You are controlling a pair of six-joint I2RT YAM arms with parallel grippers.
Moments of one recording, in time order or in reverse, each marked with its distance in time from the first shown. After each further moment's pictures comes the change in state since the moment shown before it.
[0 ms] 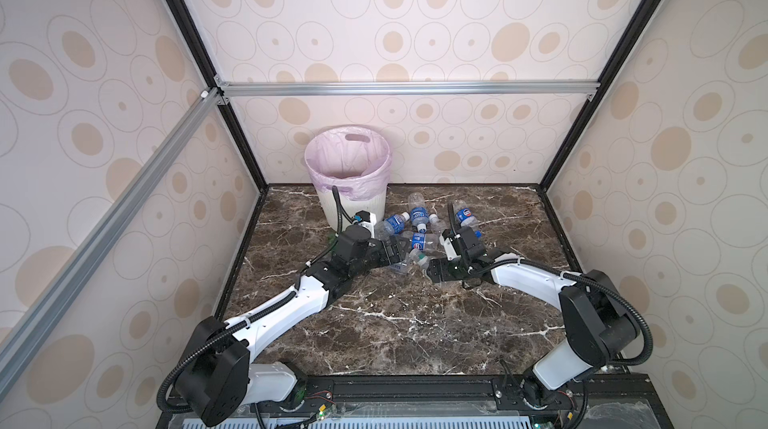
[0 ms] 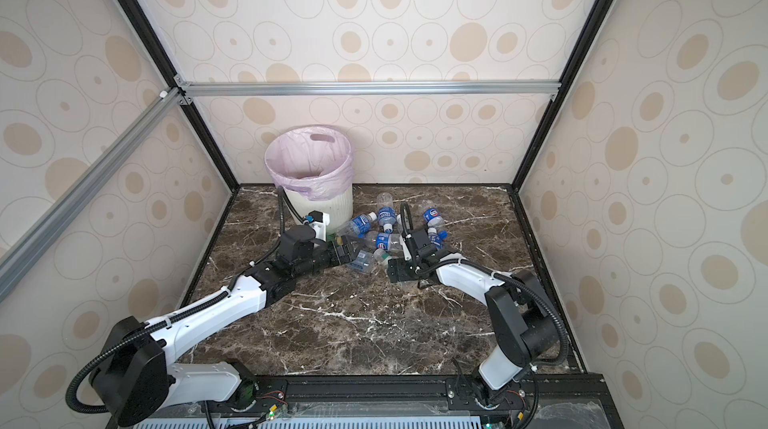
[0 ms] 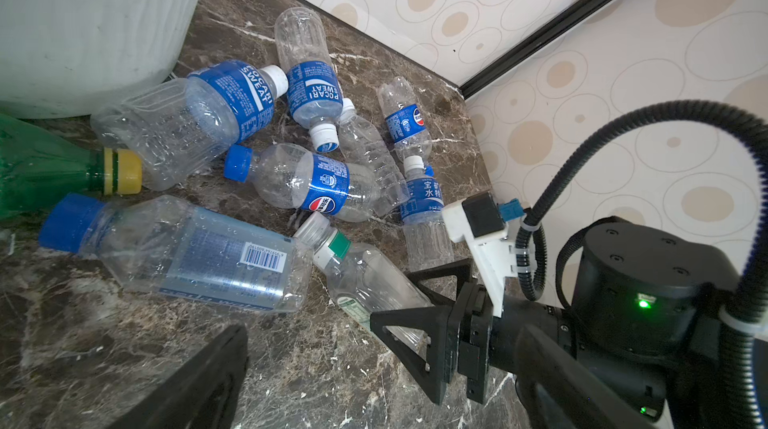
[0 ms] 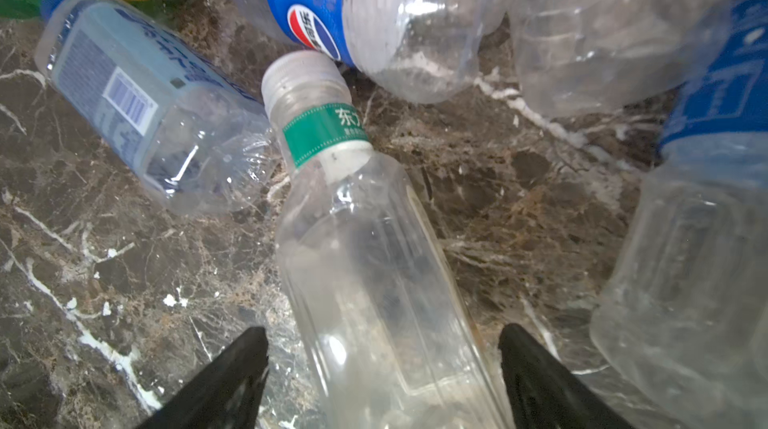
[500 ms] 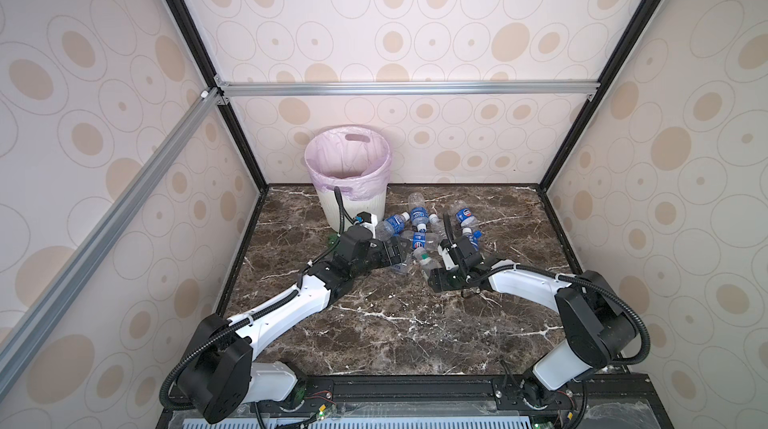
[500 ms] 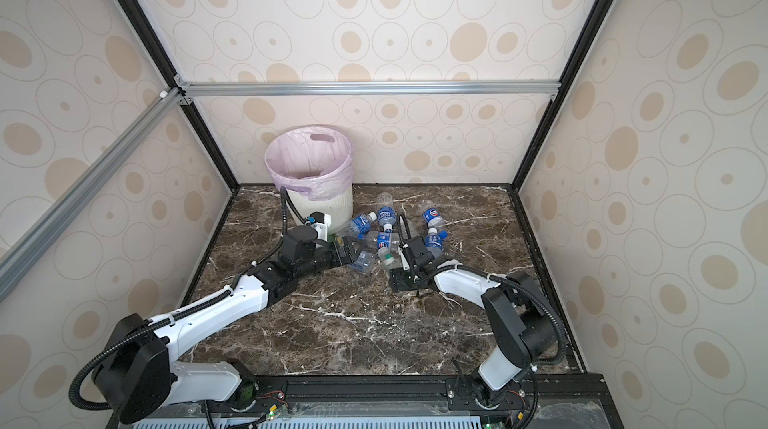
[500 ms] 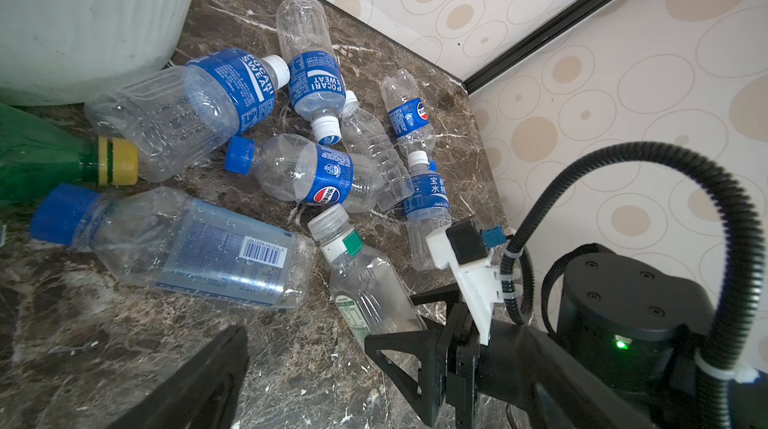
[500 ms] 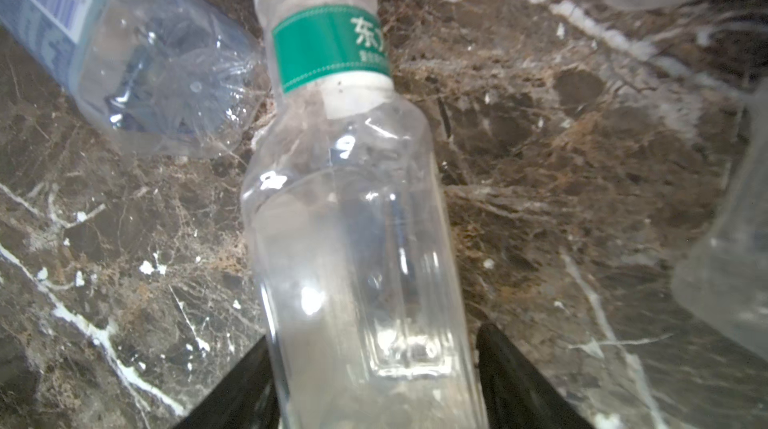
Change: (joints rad) left arm -0.004 0.011 0.000 0.001 0.002 -0.011; right arm 0.049 -0.001 -0.064 0.022 0.001 0.035
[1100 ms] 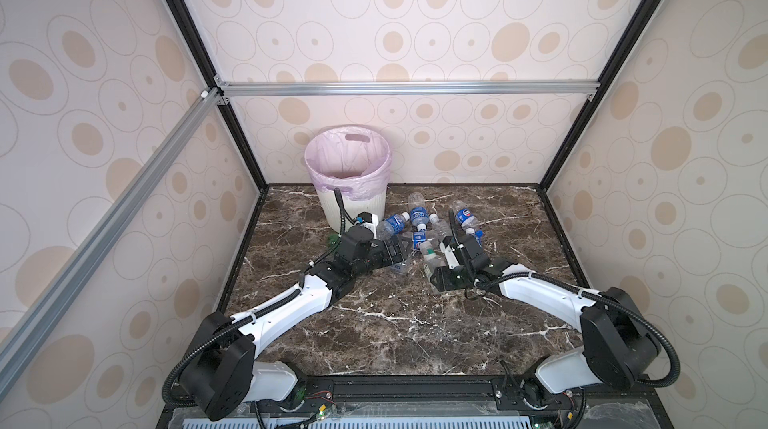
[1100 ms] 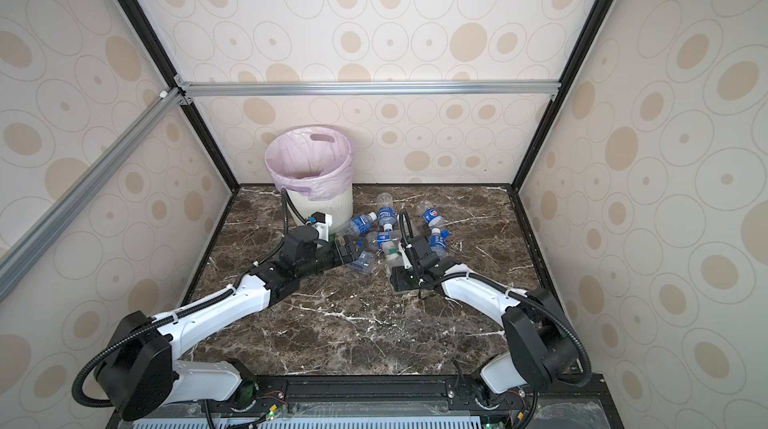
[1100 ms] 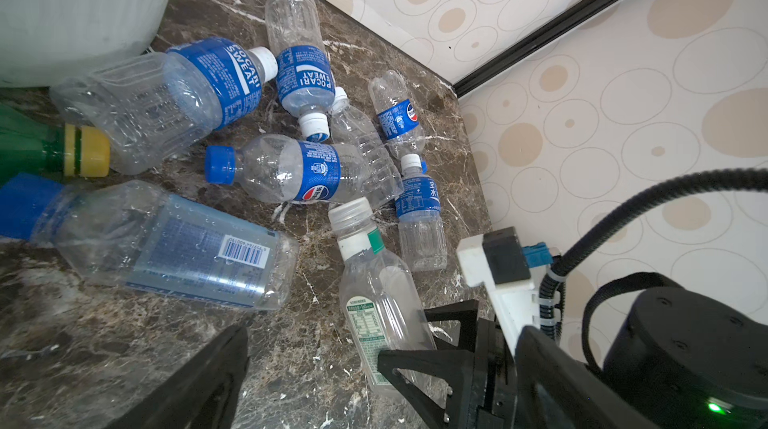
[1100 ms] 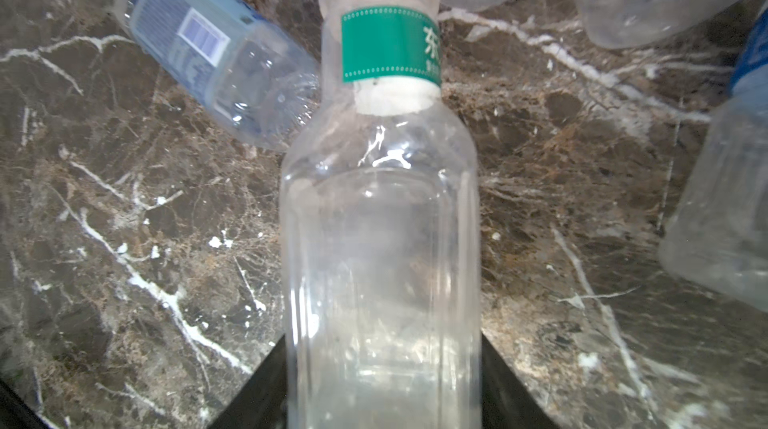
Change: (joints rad) left arm -0.004 0.020 -0.011 0.057 0.026 -0.064; right arm 0.018 -0.153 0.011 -0.068 -0.005 0.007
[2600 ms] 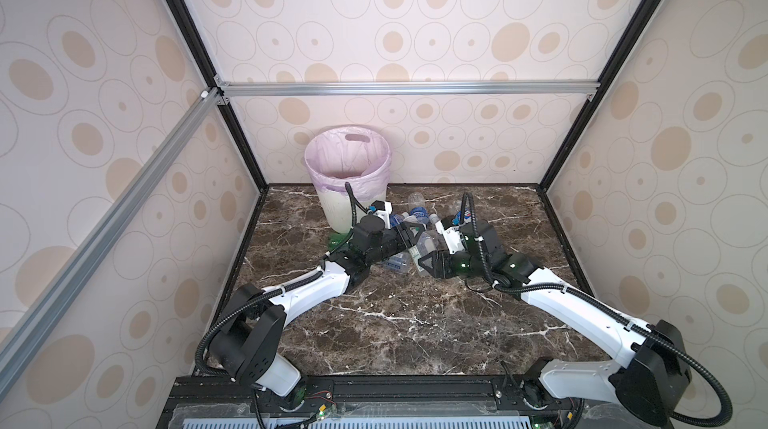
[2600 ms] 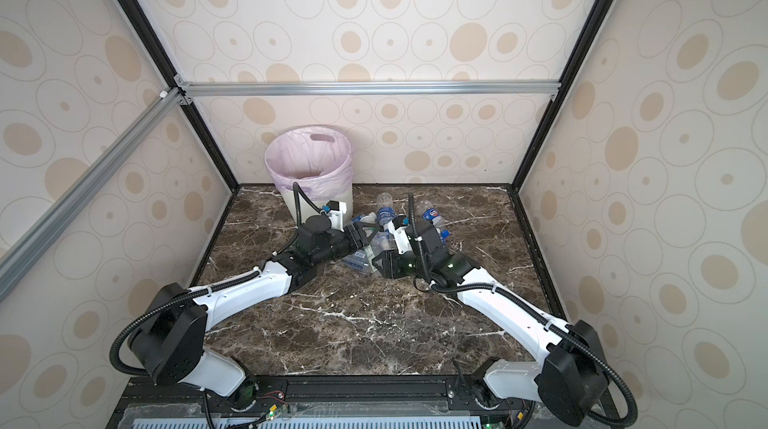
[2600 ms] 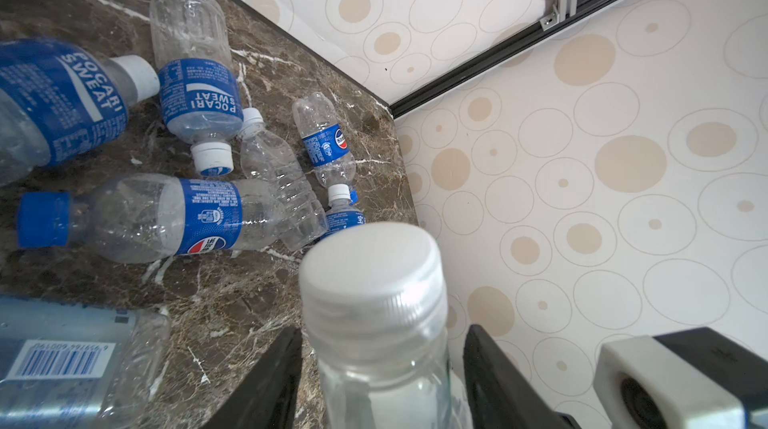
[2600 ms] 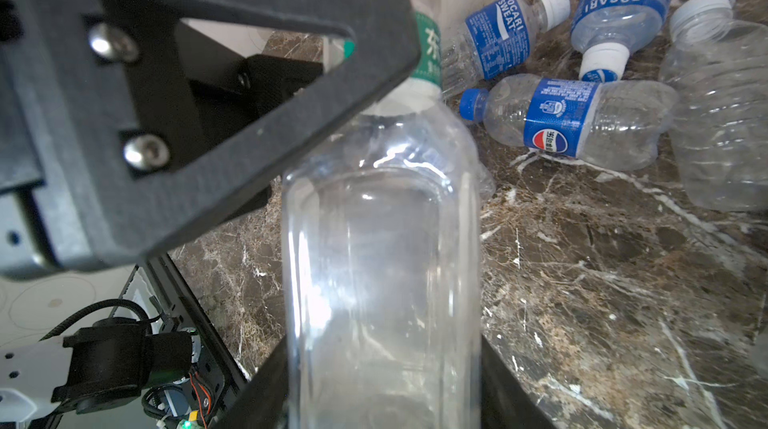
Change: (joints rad) left arm -0.013 0.190 0.117 0.245 0.074 -0.135; right arm 0.061 -0.188 0.105 0.025 -0.151 0.037
